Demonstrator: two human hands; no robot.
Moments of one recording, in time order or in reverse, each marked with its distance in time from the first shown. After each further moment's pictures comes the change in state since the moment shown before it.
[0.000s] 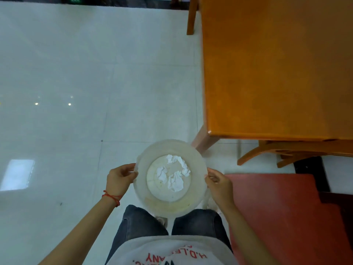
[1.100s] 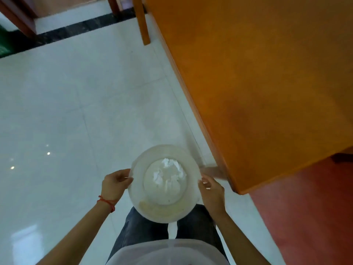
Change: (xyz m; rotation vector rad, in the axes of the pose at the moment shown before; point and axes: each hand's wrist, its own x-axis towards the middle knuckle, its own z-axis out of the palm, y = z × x) left_hand 0.272 0.135 -0.050 0.306 -0.259 0.079; right_hand 0.146 -0.118 0.117 0.213 0.208 0.227
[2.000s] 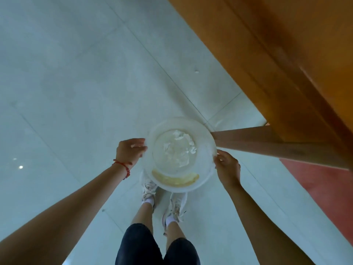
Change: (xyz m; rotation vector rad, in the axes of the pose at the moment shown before) left_hand 0.265 -0.077 0.113 0.001 -0.337 -0.031; right_hand 0.148 0.136 0.128 -0.028 0.317 0.323
